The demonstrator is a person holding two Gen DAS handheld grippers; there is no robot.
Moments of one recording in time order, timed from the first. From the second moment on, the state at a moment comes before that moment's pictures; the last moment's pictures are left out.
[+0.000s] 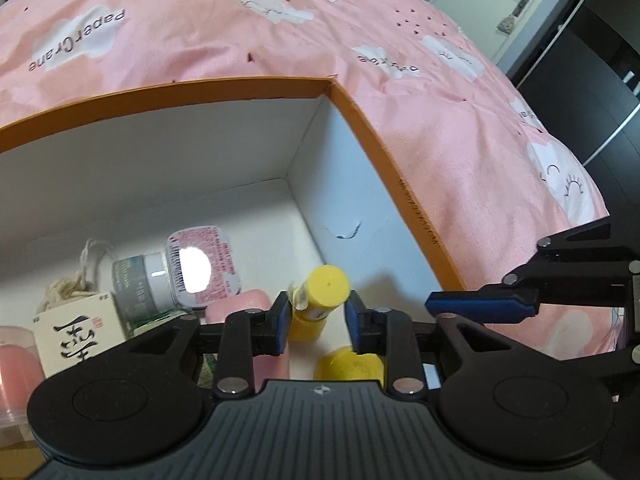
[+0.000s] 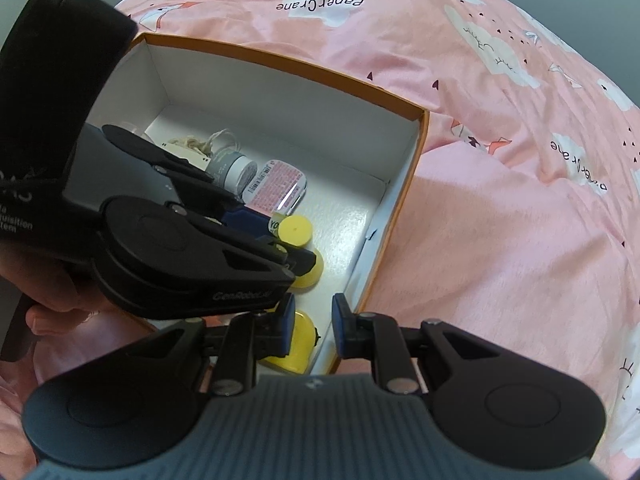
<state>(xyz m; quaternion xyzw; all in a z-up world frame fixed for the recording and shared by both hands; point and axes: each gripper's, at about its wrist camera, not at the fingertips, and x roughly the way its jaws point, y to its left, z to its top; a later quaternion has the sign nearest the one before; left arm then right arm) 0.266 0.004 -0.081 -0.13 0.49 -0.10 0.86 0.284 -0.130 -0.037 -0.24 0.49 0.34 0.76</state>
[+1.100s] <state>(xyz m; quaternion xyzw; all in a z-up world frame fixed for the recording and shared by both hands) 0.076 0.032 0.030 -0.03 0.26 0.06 0.96 0.181 -0.136 0.030 -0.14 0.40 0.33 0.85</state>
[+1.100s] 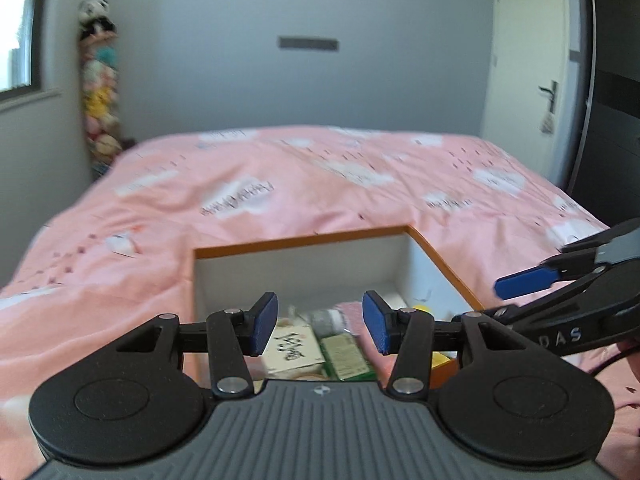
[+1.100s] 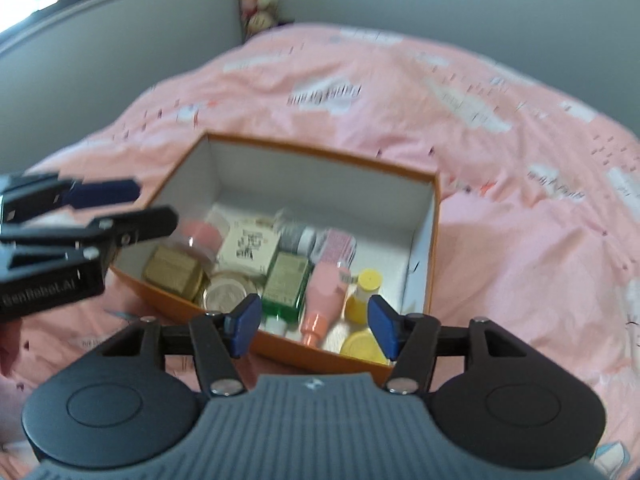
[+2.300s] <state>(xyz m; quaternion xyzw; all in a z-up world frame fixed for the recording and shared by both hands) 0.029 0.033 -0.015 -0.08 0.34 0.11 0.93 0.111 -0.151 -0.010 -0.06 0.40 0.19 0.90</state>
